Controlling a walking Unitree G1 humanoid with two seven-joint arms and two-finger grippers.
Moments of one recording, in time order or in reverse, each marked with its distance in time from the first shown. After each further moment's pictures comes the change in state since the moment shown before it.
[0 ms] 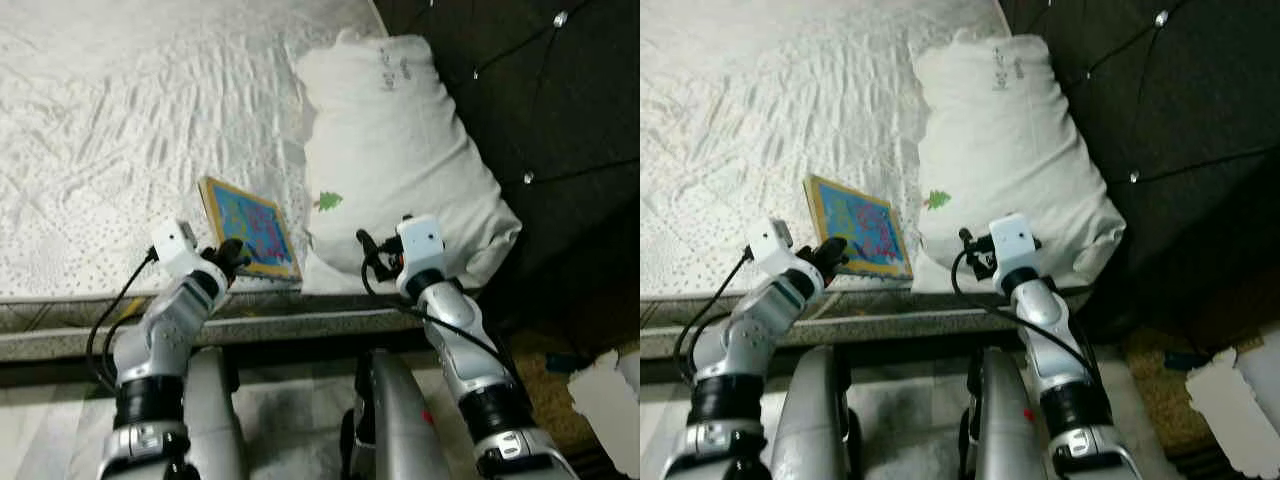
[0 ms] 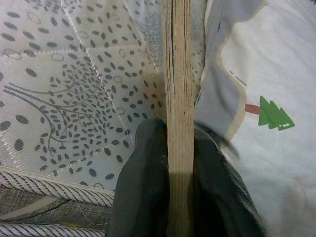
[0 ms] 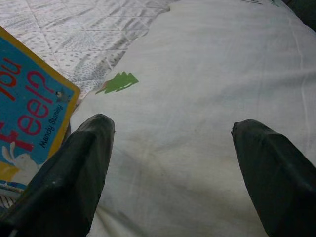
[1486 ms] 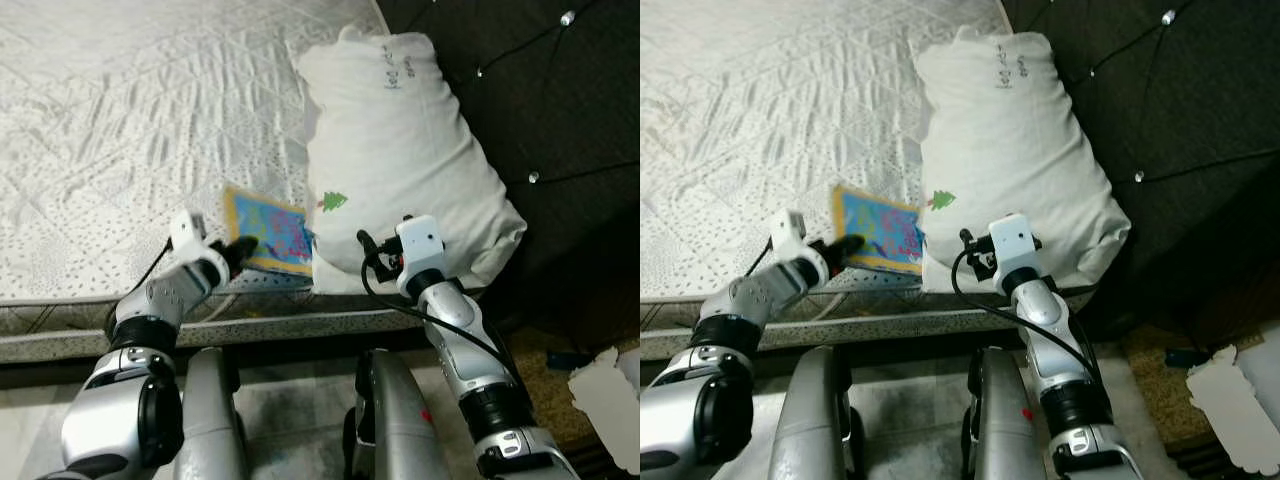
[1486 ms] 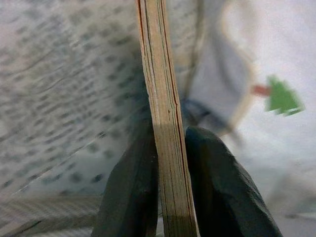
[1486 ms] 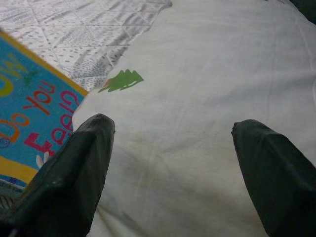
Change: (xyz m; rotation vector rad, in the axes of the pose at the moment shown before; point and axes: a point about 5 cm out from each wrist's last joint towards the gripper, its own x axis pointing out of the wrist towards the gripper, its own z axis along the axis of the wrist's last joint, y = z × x) left arm 0.032 0.020 0.000 -0.051 0.193 -0.071; right arm 0.001 -0.001 -0.001 -0.013 0.008 0.000
